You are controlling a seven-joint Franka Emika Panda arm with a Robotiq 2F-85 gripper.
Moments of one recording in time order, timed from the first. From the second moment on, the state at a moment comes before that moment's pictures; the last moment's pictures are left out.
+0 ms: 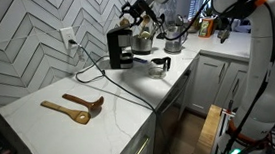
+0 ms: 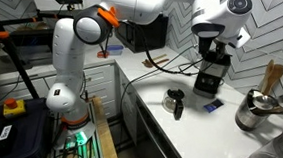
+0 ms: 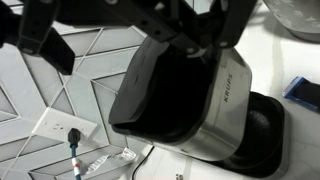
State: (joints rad) arm -0.23 0.28 -0.15 -1.42 0.85 2.06 -0.04
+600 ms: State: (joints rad) arm -0.21 0.32 -0.08 -1.34 0.84 2.06 -0.14
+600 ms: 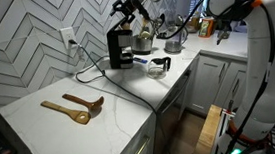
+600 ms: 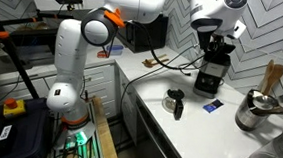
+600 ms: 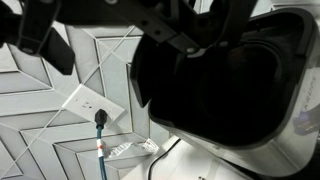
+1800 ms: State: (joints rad) arm -0.17 0.39 -0.02 -1.22 0.85 2.16 -0.41
